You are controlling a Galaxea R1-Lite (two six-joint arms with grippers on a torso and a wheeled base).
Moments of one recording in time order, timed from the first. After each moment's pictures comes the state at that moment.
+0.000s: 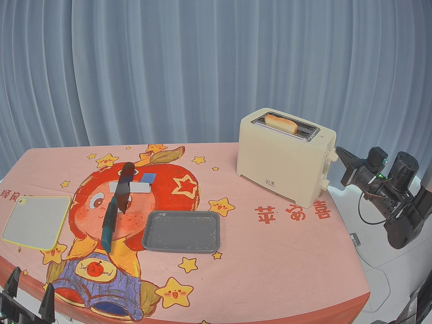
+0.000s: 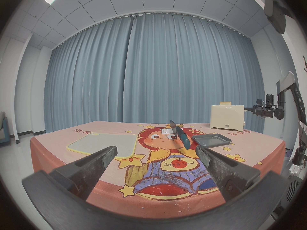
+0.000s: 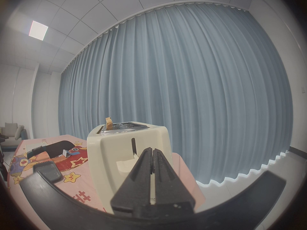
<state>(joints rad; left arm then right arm) 0.00 0.02 -0.02 0.00 0.03 -0.01 0.14 1.98 -0.47 -1.55 0.18 0.11</state>
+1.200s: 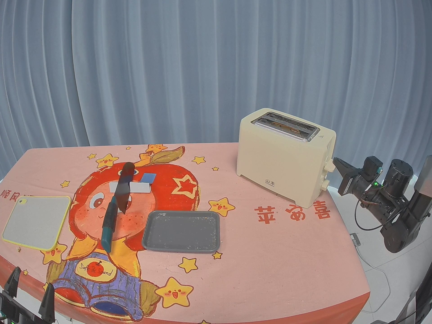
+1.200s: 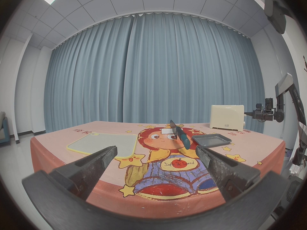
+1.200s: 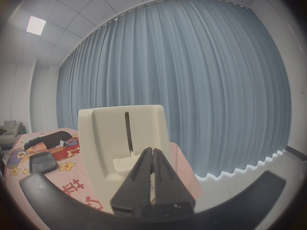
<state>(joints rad) 0.00 0.02 -0.02 0.00 0.03 -0.01 0.14 2.04 -0.45 -1.56 0.17 0.08</state>
